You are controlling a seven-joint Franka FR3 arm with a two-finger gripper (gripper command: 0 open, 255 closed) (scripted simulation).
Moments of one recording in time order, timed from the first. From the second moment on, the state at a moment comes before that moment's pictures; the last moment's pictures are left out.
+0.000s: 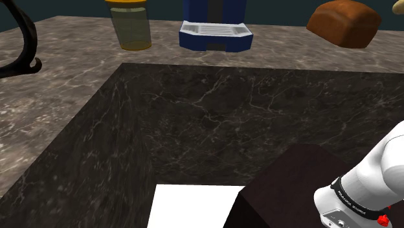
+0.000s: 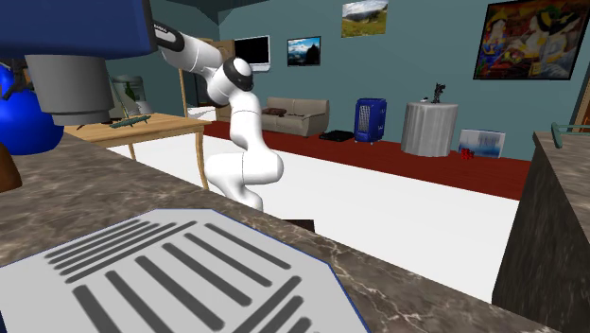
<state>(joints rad) 0.08 -0.77 -0.90 -1.83 -0.43 2.00 -1.56</state>
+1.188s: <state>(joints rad) 0.01 -0.85 -0.95 -2.11 -0.51 2.21 -1.54</state>
